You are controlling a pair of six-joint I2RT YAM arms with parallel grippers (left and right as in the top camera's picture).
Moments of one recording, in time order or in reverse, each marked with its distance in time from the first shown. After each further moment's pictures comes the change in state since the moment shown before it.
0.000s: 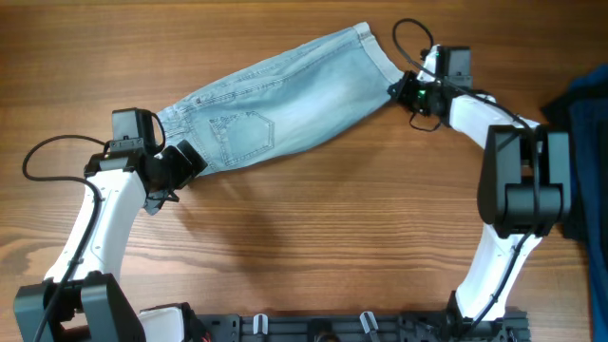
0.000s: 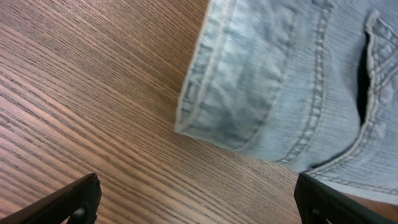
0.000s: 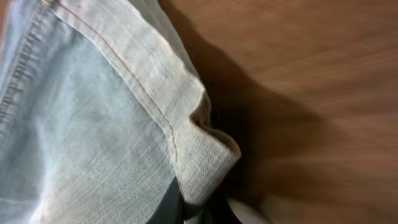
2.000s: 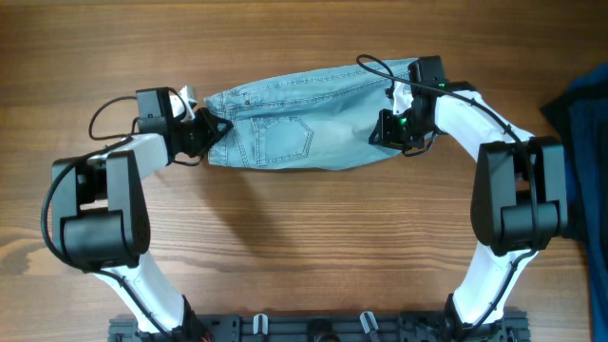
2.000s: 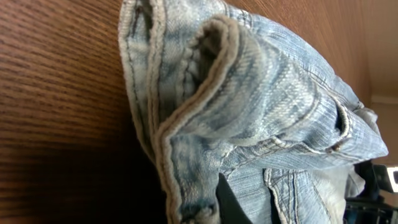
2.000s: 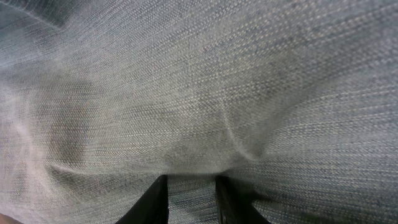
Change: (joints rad) left arm -0.027 0.531 0.098 0.712 0.537 0.076; right arm 0.130 -0.096 0.016 -0.573 0.010 -0.265
